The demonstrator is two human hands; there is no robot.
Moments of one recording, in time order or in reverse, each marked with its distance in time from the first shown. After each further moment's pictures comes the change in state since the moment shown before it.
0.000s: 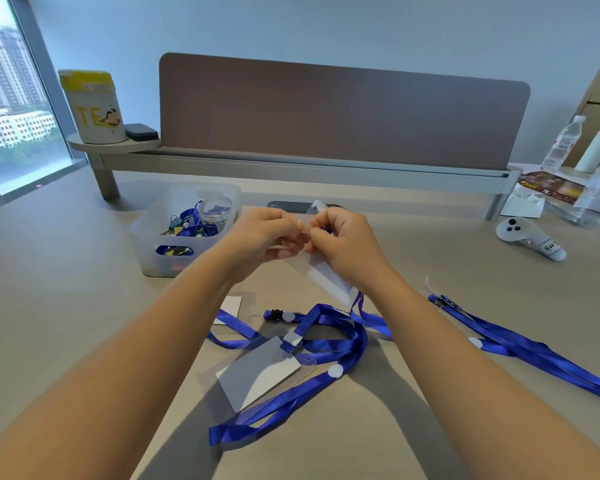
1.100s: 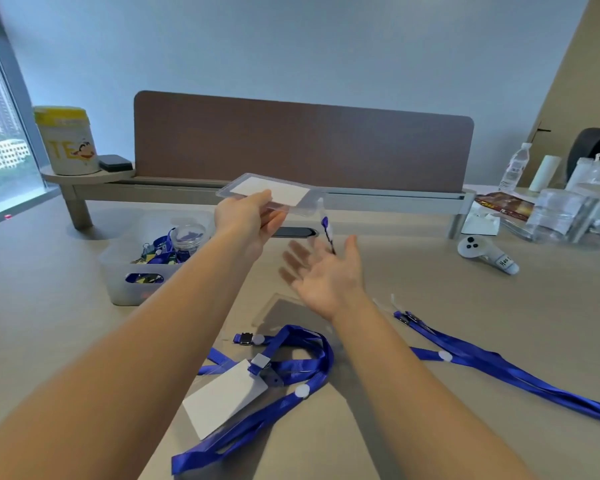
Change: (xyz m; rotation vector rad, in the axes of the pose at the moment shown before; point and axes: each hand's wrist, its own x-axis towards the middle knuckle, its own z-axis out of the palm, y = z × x) left_hand 0.021 0.053 0.036 -0.628 0.484 -0.068; right_hand -0.001 0.020 -0.012 1.408 0.134 0.575
